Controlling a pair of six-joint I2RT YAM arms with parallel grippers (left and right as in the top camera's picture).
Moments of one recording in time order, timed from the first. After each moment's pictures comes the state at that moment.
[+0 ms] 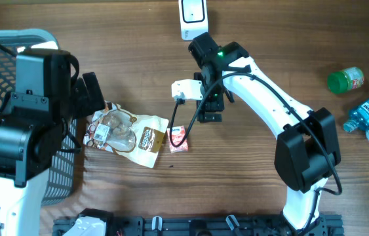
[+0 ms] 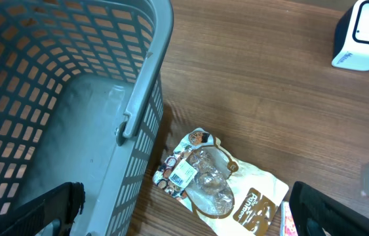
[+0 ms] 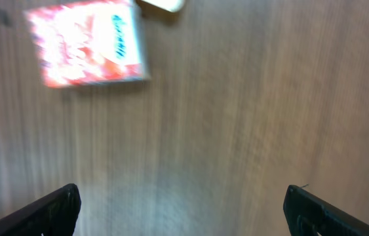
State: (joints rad) left arm -0.20 1.23 1.72 -1.42 -0.36 -0.36; right arm 0.54 2.02 1.68 -1.16 -0.21 -1.11
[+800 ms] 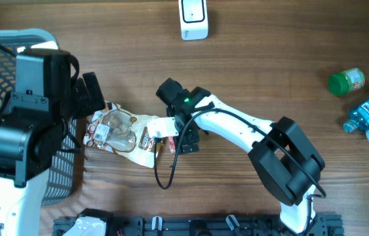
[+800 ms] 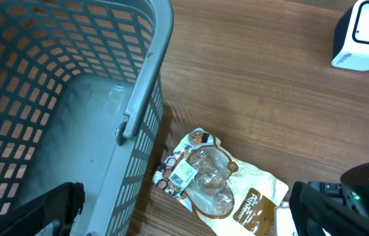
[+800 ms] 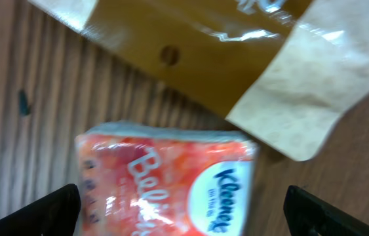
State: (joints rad) left arm -0.20 1.23 1.72 -1.41 -0.36 -0.36; right arm 0.78 2.02 1.39 -0.80 -0.17 -1.01
